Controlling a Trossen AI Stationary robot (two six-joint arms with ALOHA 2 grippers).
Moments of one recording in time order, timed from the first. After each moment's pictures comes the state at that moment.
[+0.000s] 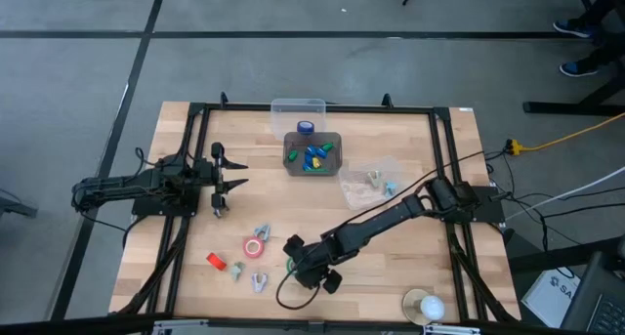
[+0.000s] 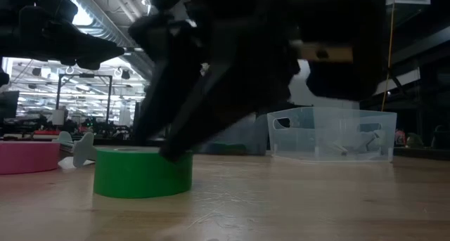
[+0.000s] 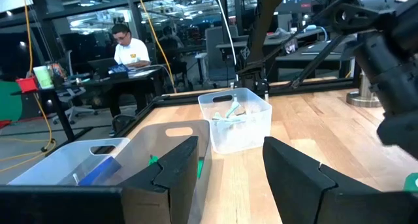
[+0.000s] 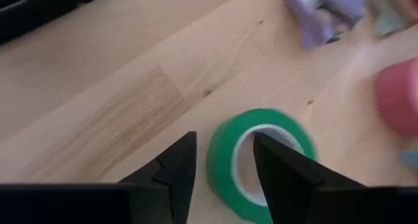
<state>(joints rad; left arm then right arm) 0.15 0.01 0.01 0.03 0.02 0.13 0.42 2.24 1.64 -0.35 -0.08 -0.50</state>
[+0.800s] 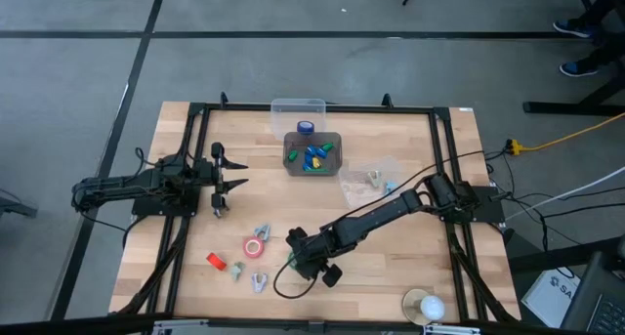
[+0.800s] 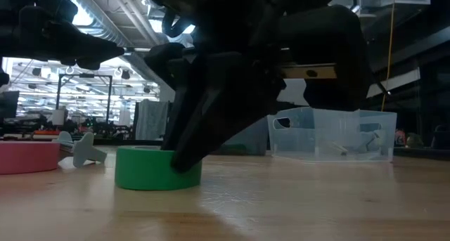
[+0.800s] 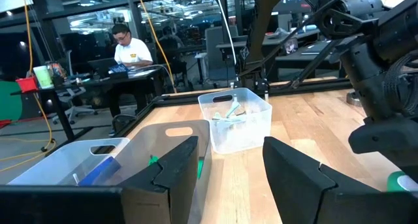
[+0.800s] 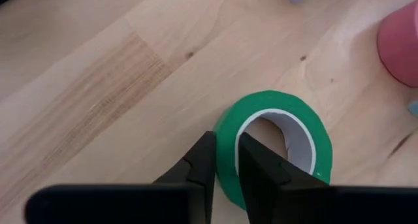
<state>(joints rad) 0.15 0.01 0.01 0.03 0.02 0.13 0.38 2.24 1.60 -0.39 -0.09 -0.45</state>
